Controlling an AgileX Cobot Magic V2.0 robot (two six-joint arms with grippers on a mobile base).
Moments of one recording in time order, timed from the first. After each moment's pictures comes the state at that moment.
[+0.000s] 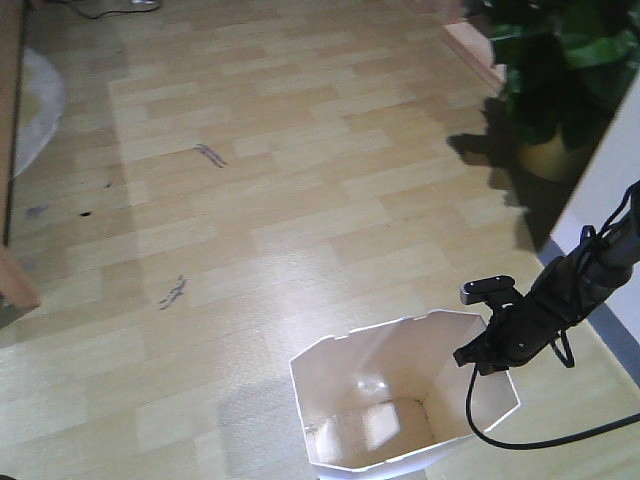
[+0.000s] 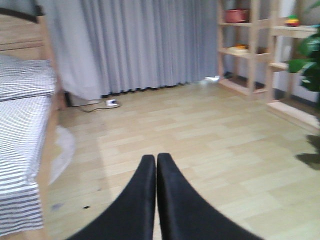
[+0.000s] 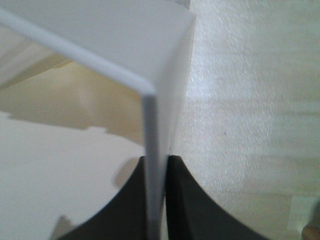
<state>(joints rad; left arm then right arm) 0.05 -0.02 0.03 0.04 0.12 -0.05 -0.06 2.48 -1.03 0.69 0.26 -0.99</state>
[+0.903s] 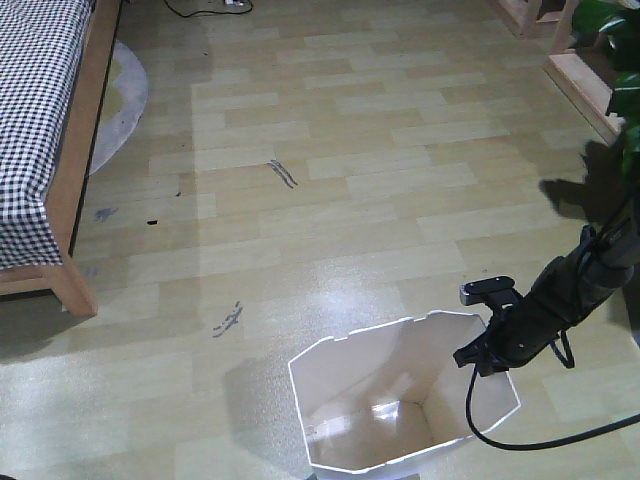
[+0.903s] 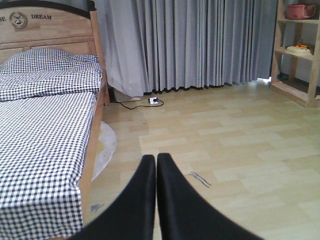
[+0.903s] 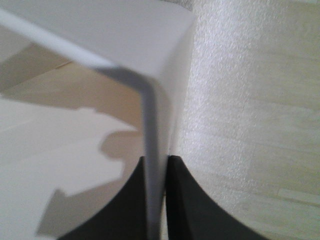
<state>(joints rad) 0.05 -0.02 0.03 0.04 0.12 -0.05 -0.06 2.47 -1.03 0.69 0.27 -0.99</state>
